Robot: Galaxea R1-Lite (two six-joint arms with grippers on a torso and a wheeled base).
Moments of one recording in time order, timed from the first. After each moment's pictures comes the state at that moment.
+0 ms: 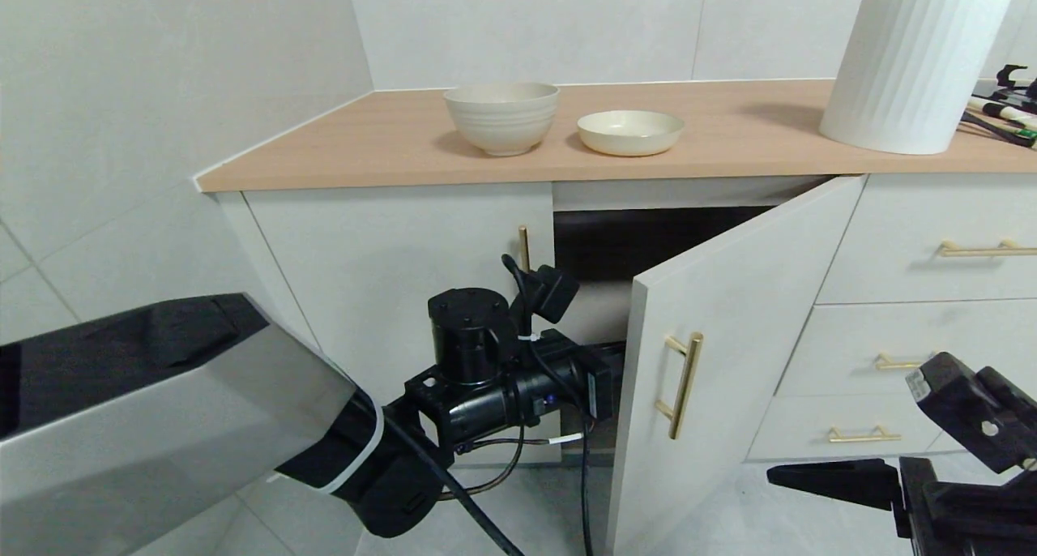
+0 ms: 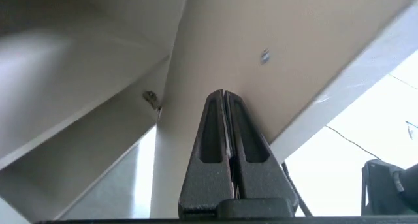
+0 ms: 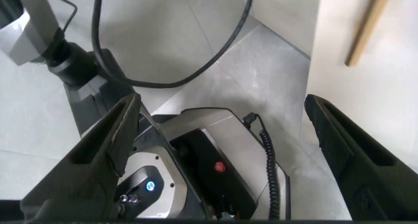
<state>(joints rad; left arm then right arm) -0.70 2.15 -0.90 -1.17 -0.40 -0.27 0.76 1.18 -0.43 -0.36 0.29 0.15</state>
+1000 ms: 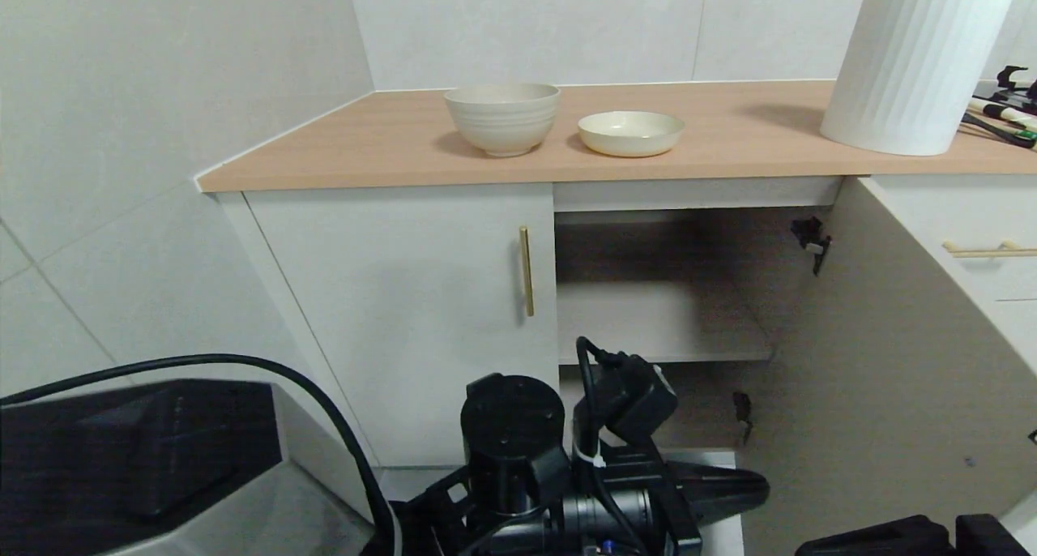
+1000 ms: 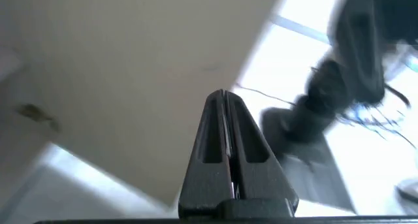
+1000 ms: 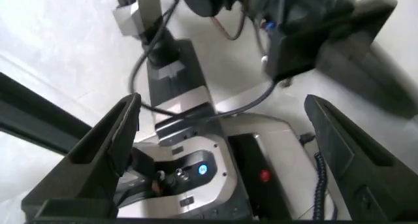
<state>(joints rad) -0.93 2.12 -0.73 -1.35 -0.53 -0.26 0.80 1.03 -0.39 -0.36 0.56 0.14</state>
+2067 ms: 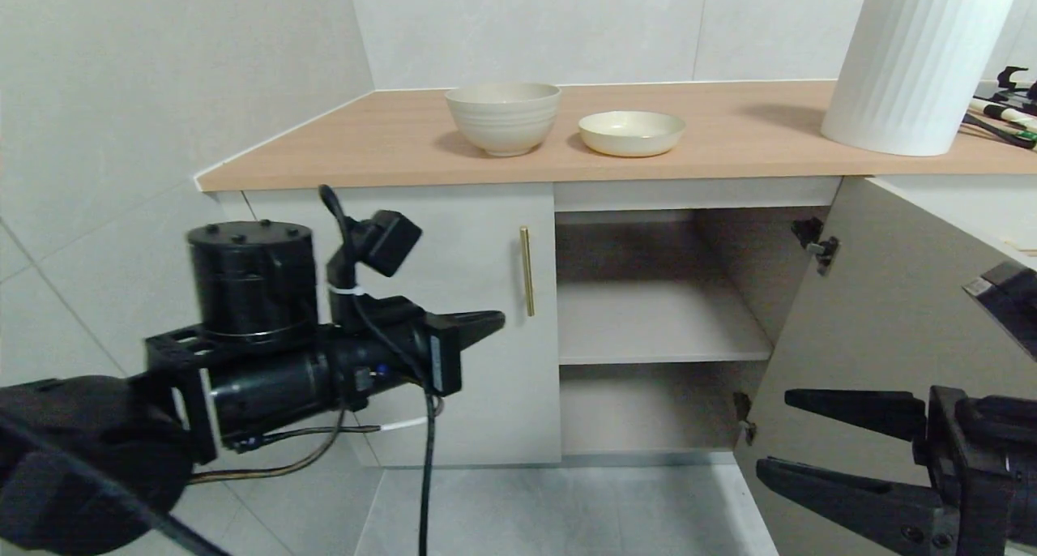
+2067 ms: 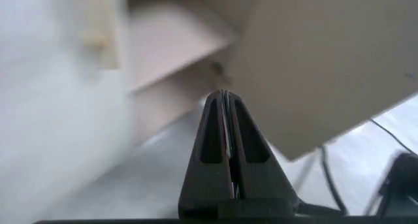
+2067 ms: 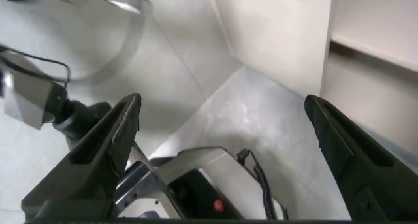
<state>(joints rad) -0.50 1.63 -0.72 -0.66 -0.31 -0.16 0.68 1.16 -0.54 -0.36 0.26 0.22</state>
